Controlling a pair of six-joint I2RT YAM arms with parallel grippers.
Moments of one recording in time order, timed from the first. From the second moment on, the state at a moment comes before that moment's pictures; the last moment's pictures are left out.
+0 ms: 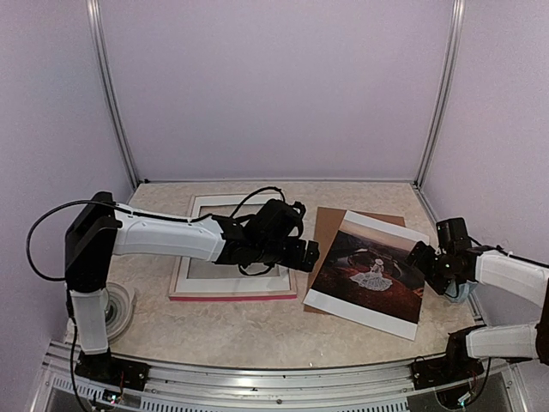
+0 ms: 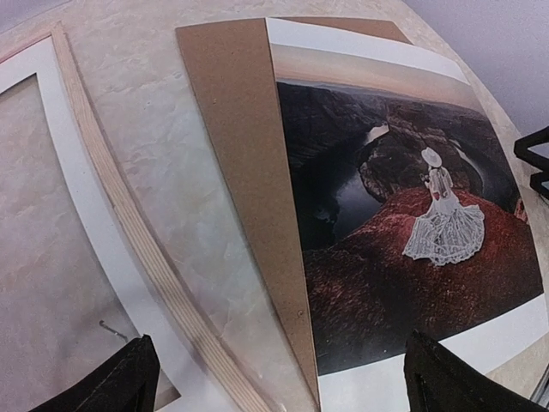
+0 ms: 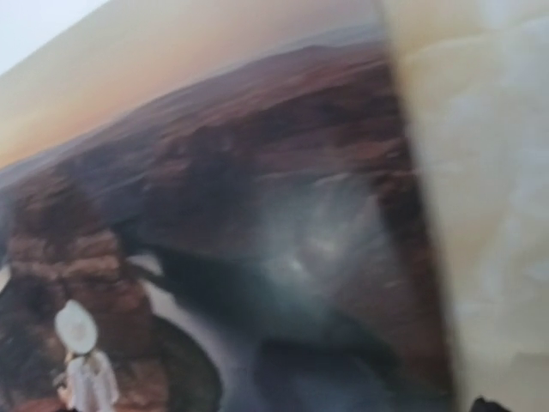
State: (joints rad) left arm -1.03 1.97 1.40 -0.15 -0.22 -0.47; right arm 0.10 1.09 0.48 -0.30 0.03 0.84
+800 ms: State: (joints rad) left arm -1.10 2.24 1.63 -0.22 -0.27 -0.46; right arm 0.10 1.26 0.51 -0.25 0.06 0.86
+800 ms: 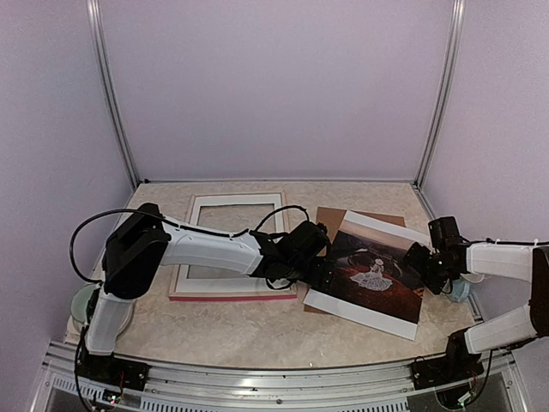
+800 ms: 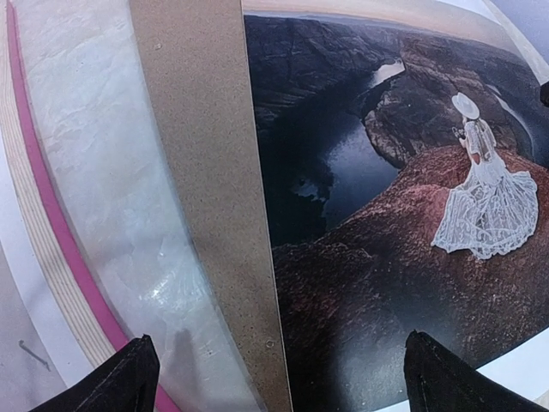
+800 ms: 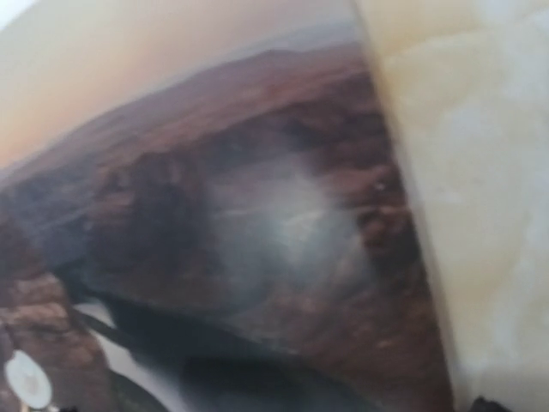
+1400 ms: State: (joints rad) left arm -1.10 2.33 1.72 -0.28 -0.29 -0.43; right arm 0.10 1.25 0.50 -0.19 0.02 0.86
